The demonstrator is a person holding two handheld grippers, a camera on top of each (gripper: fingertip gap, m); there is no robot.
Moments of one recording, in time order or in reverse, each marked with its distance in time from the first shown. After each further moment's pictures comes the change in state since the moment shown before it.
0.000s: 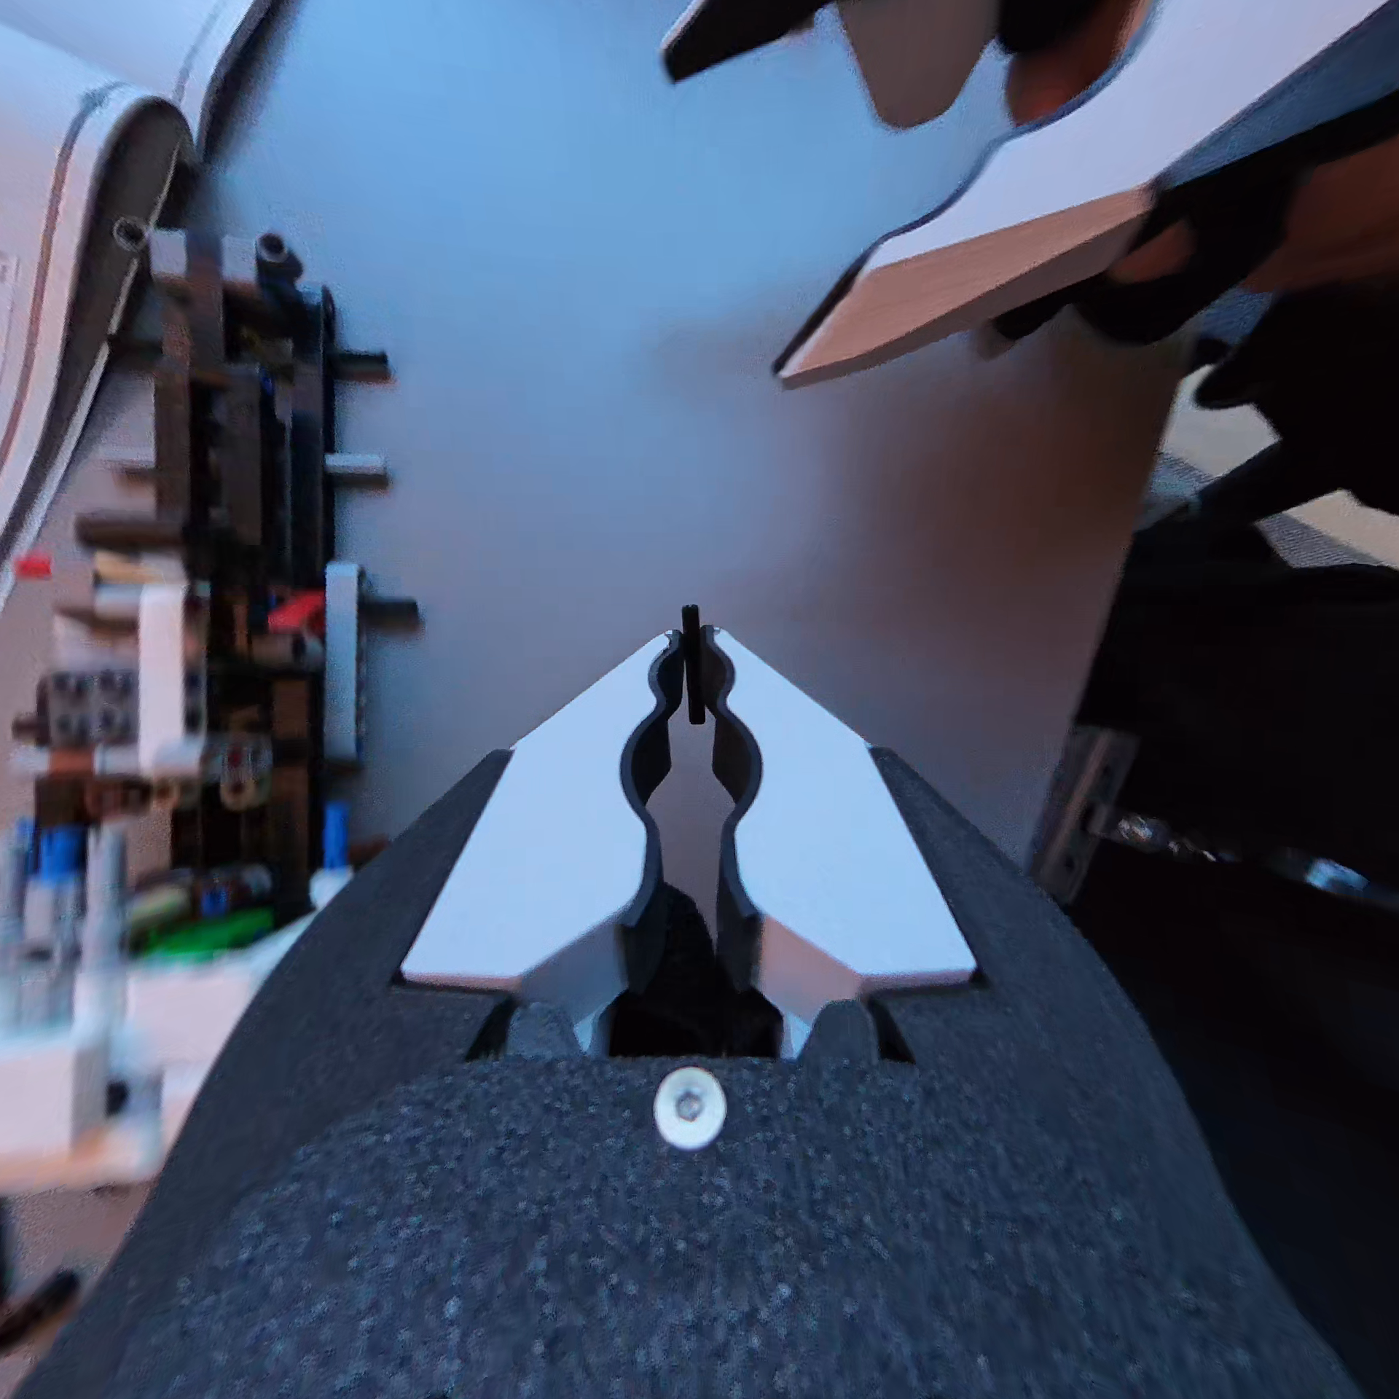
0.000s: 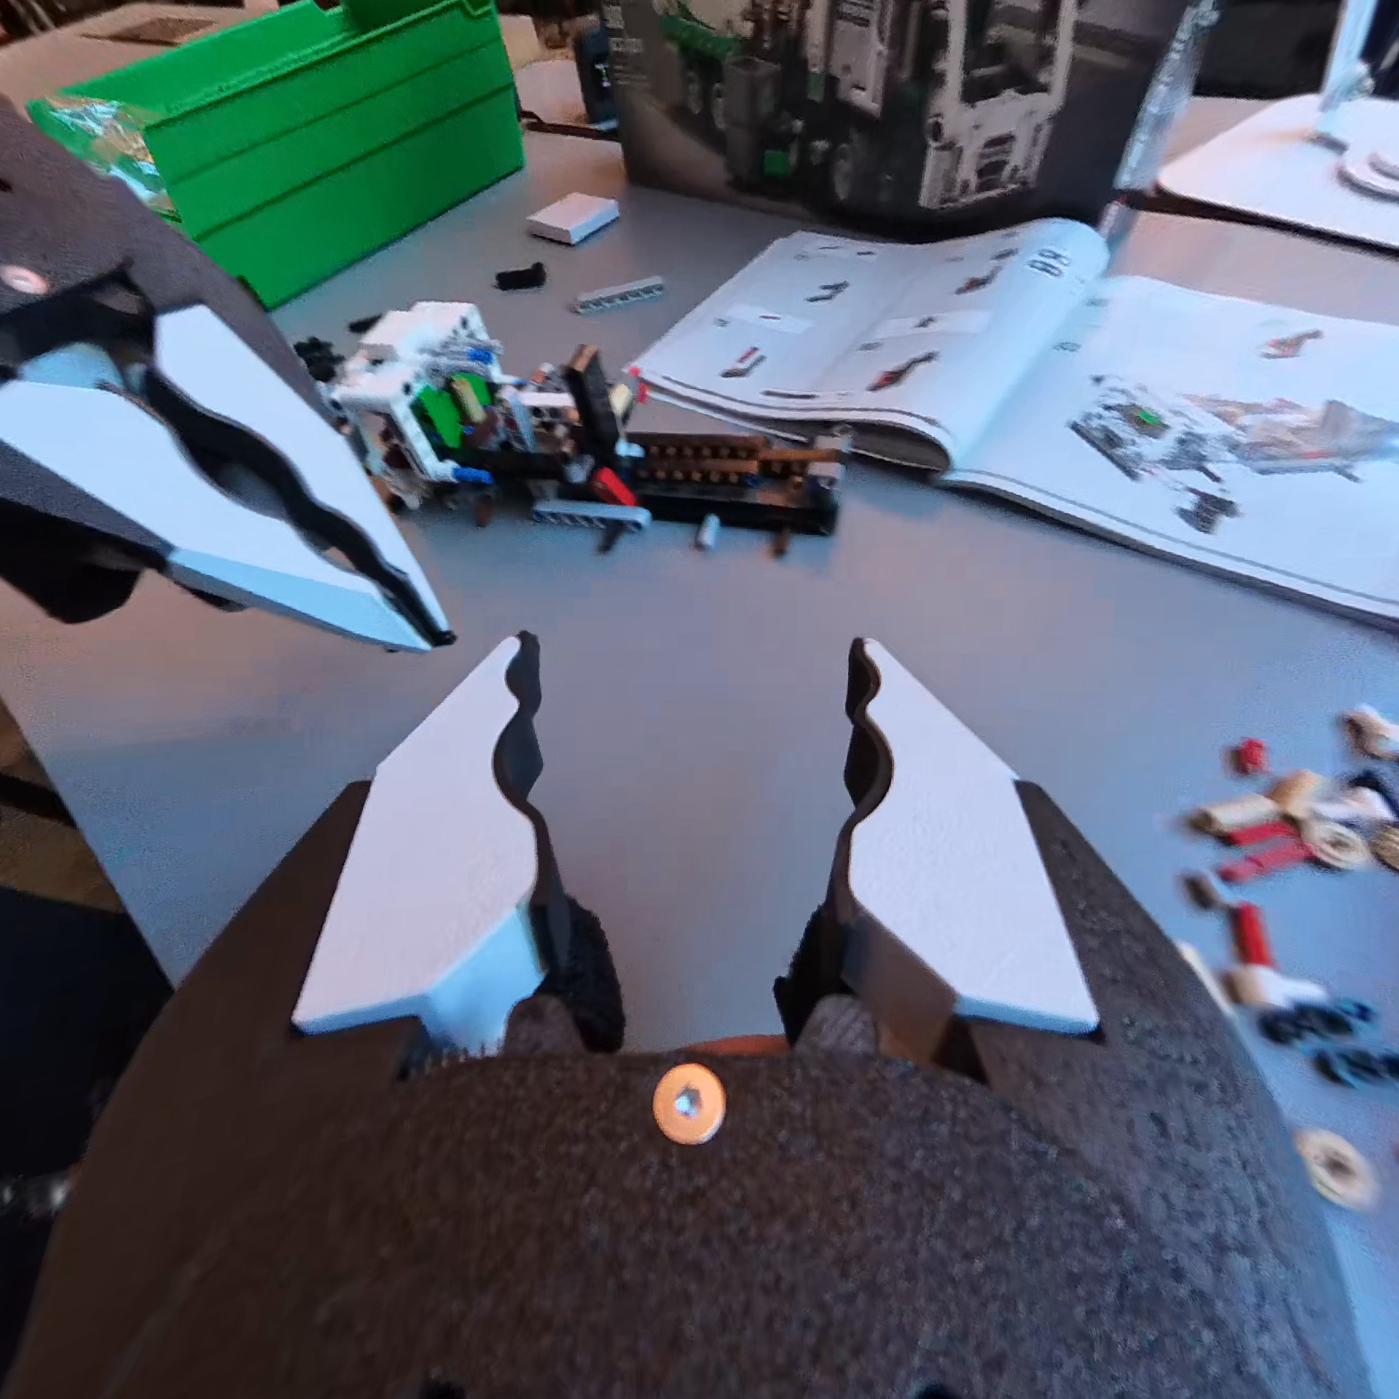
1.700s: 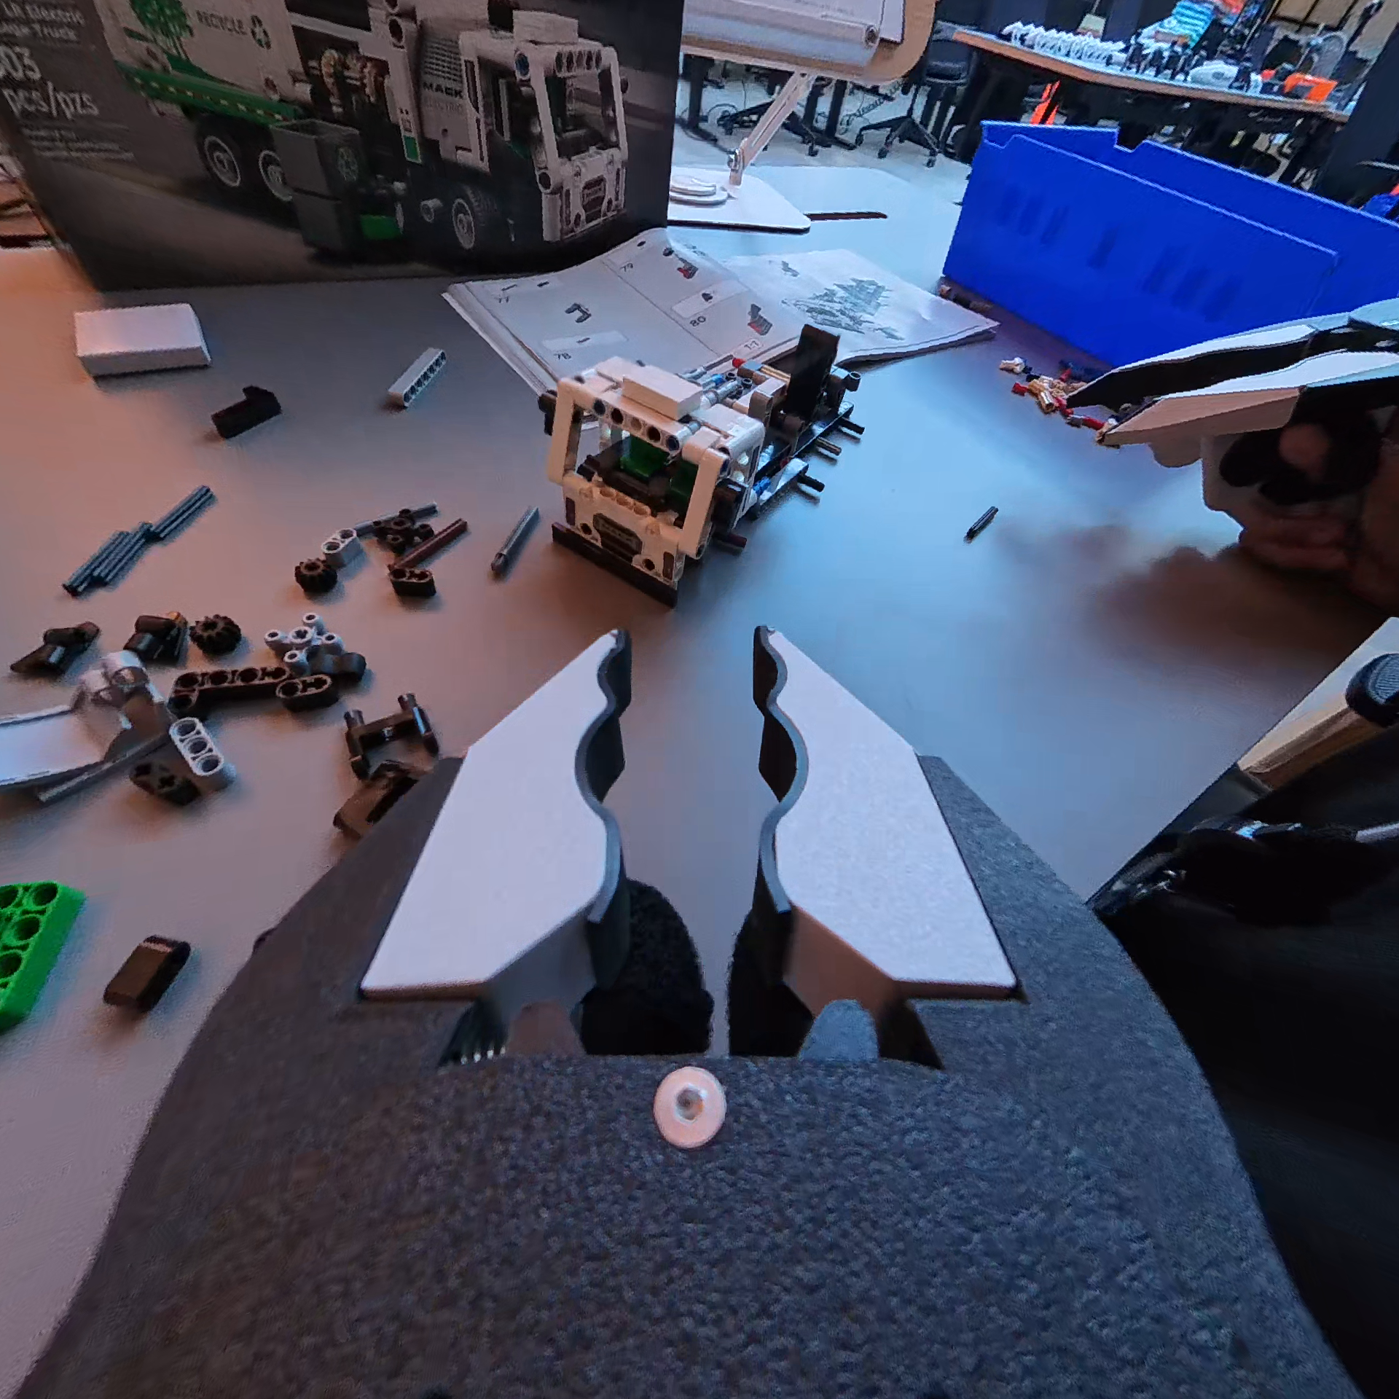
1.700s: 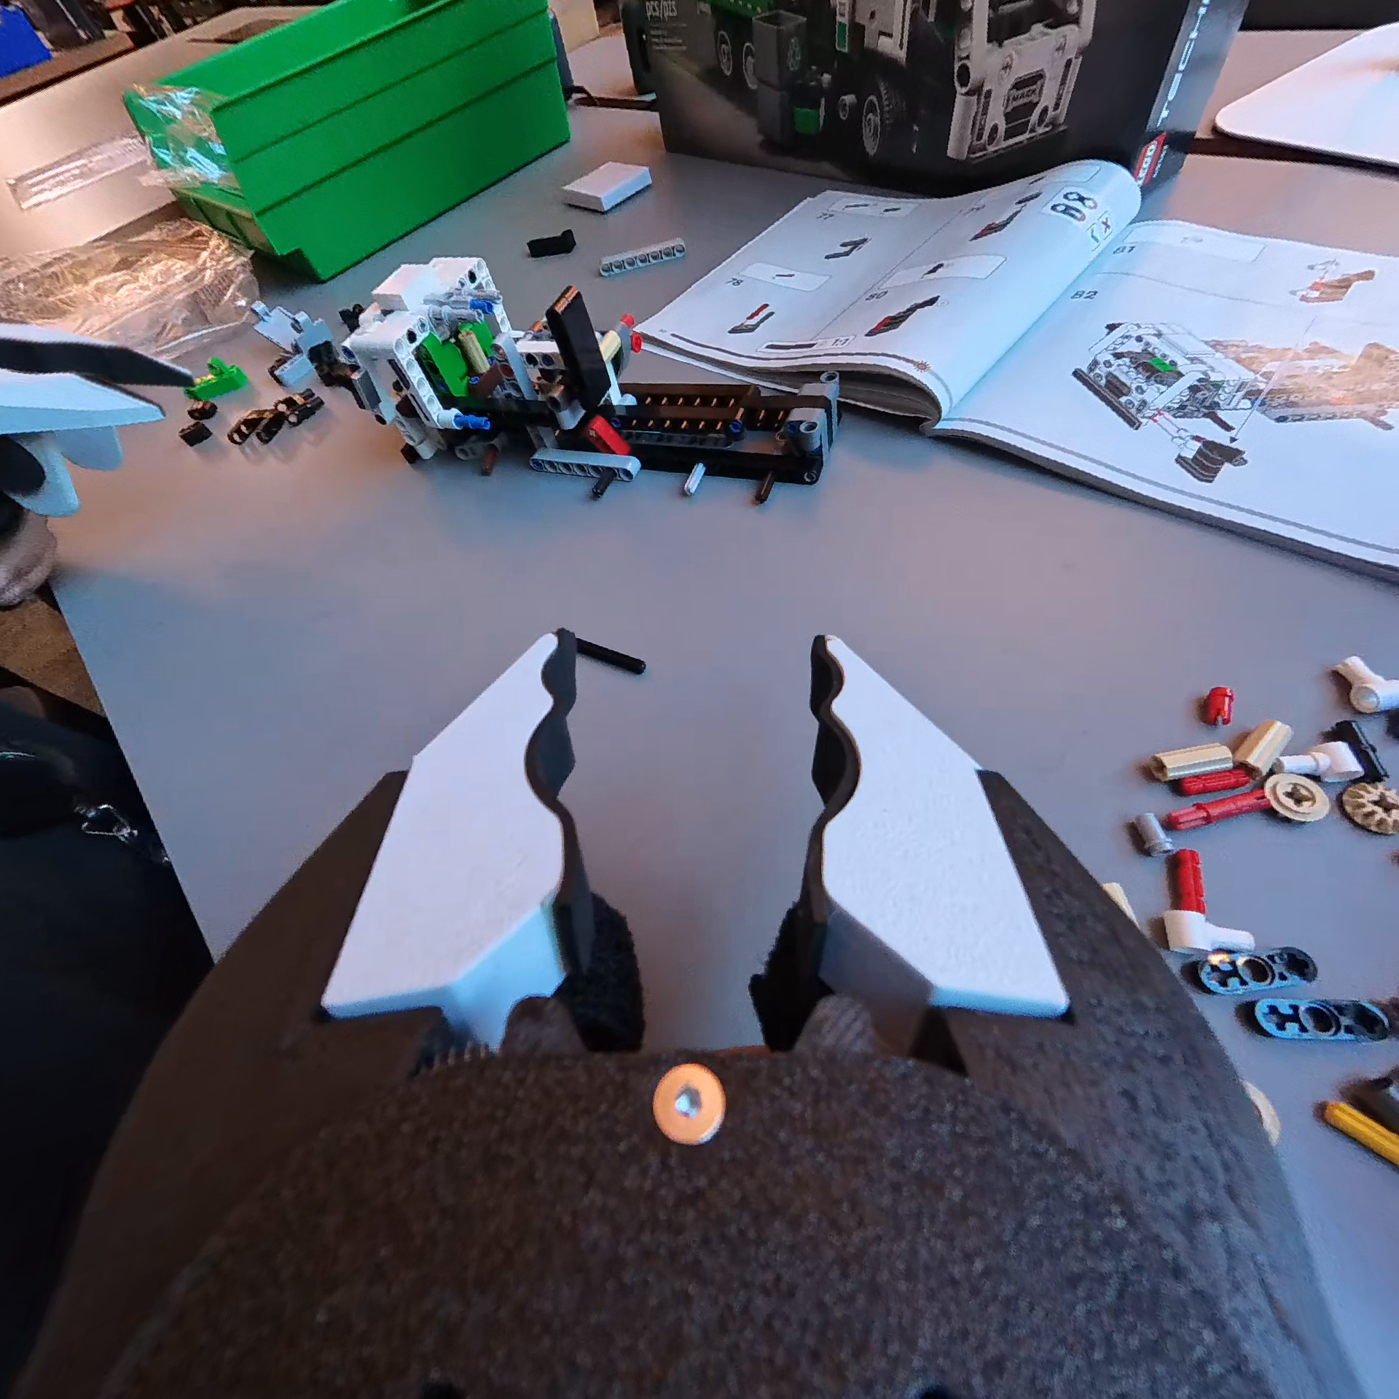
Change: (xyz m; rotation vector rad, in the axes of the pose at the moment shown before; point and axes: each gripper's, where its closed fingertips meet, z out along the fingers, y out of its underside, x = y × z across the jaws) left arm -0.044 0.103 -0.122 0.652 -0.498 -0.357; right arm 0.017 0.016 -0.014 -0.012 -0.101 0.008
